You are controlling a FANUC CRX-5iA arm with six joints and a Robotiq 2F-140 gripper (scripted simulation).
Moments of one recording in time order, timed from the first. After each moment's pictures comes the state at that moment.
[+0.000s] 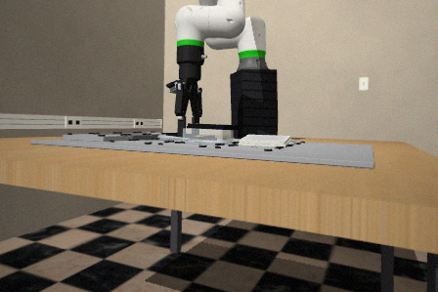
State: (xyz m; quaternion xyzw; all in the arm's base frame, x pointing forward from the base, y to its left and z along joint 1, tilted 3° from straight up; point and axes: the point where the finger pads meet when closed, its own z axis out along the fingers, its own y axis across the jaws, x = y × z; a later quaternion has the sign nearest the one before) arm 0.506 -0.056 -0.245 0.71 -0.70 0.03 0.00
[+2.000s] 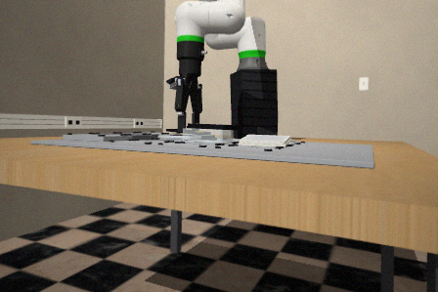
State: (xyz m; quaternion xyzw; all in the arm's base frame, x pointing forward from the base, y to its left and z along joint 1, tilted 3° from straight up) arm 0.506 -0.056 -0.231 0.71 -0.70 0.03 0.00
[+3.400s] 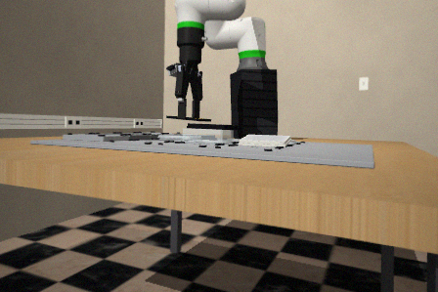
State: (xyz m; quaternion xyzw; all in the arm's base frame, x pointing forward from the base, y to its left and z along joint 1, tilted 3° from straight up) arm 0.504 -0.054 -0.187 0.71 -0.70 0.03 0.00
